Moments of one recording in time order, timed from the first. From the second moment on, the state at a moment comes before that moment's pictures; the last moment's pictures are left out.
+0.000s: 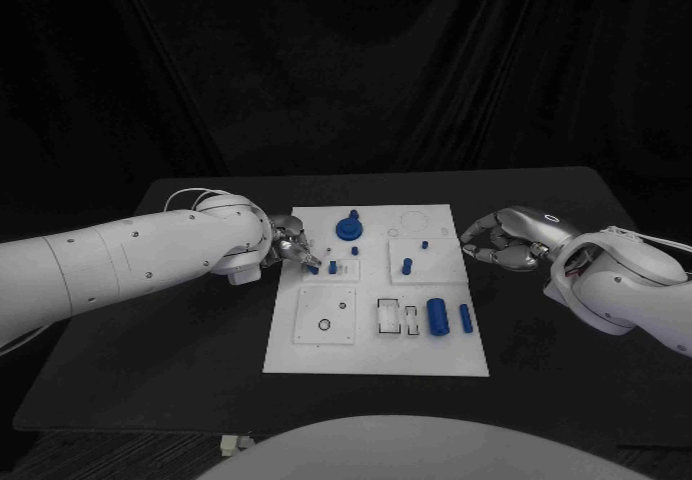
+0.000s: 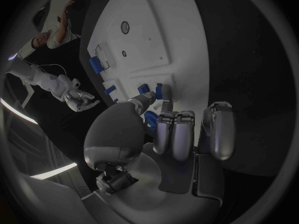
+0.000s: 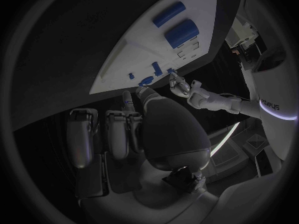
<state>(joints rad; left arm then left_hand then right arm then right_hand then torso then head) 1.26 -0.70 -0.21 1.31 -1.04 0.11 -0.38 1.05 -0.04 0.44 0.10 0.23 1.01 0.04 0.31 0.97 1.47 -0.03 1.57 1.31 1.47 -0.06 1.57 1.31 0.03 1.44 0.05 1.40 1.31 1.21 -1.03 -0.21 1.61 -1.44 -0.40 -0.08 1.32 0.02 0.14 0.22 0.49 0.80 0.10 0.23 0.19 1.47 -0.01 1.57 1.31 1.47 -0.07 1.55 1.31 0.02 1.47 0.04 1.52 1.31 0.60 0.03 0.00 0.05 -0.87</state>
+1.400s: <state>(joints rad) 1.25 -0.69 -0.21 1.30 -1.04 0.12 -0.37 0.96 0.00 0.19 0.27 0.07 1.03 0.04 0.38 1.02 1.47 -0.03 1.57 1.31 1.47 -0.06 1.57 1.31 0.03 1.44 0.05 1.40 1.31 1.20 -1.03 -0.21 1.61 -1.44 -0.40 -0.08 1.32 0.02 0.14 0.22 0.49 0.80 0.10 0.23 0.19 1.47 -0.01 1.57 1.31 1.47 -0.07 1.55 1.31 0.02 1.47 0.04 1.52 1.31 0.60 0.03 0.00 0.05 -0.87</state>
